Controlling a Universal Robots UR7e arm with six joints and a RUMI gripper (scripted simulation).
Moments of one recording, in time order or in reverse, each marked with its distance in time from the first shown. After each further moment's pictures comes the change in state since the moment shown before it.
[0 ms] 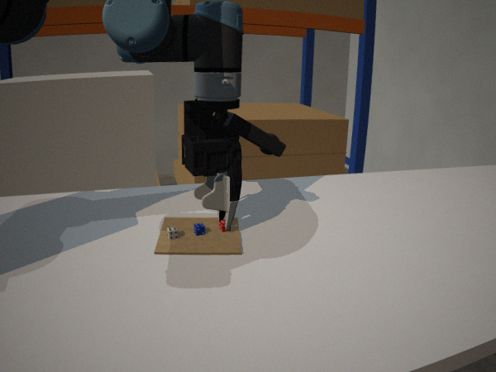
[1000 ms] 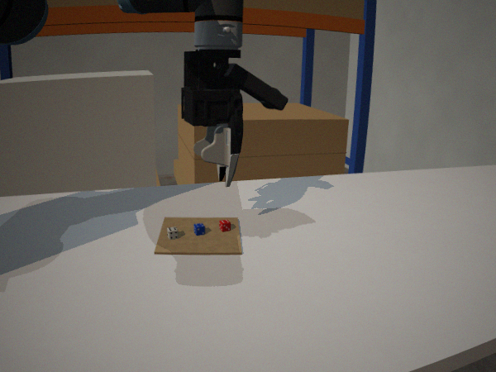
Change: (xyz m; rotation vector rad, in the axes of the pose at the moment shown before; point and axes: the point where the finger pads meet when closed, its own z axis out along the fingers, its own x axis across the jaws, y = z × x) arm 0.000 0.000 -0.079 0.001 0.000 0.000
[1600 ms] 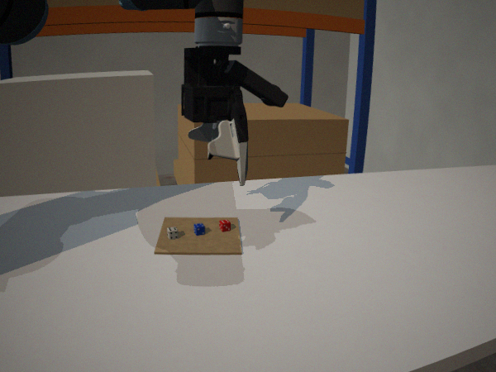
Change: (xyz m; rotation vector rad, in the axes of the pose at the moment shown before) arm 0.000 0.000 -0.005 -0.001 -0.001 0.000
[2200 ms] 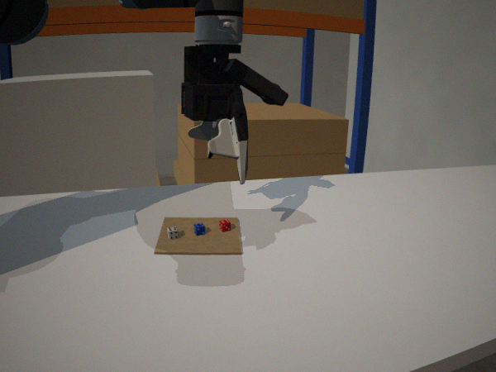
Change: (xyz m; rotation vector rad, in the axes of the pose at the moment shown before) arm 0.000 0.000 -0.002 0.000 0.000 0.000
